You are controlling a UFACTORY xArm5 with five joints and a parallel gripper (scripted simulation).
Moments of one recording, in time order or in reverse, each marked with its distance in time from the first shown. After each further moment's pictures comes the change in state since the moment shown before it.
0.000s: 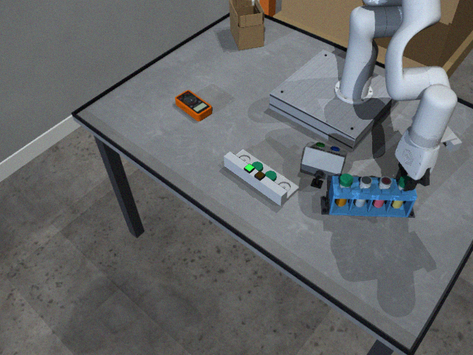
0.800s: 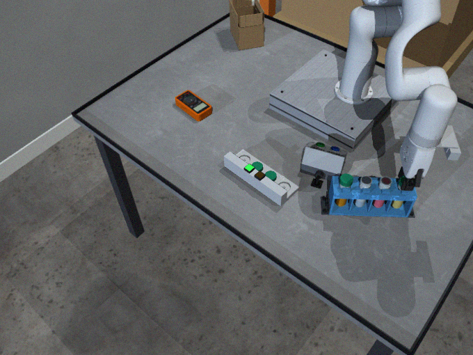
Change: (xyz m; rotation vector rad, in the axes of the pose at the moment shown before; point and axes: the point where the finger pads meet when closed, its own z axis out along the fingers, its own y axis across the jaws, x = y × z) arm 0.000 0.000 0.000 0.001 0.000 0.399
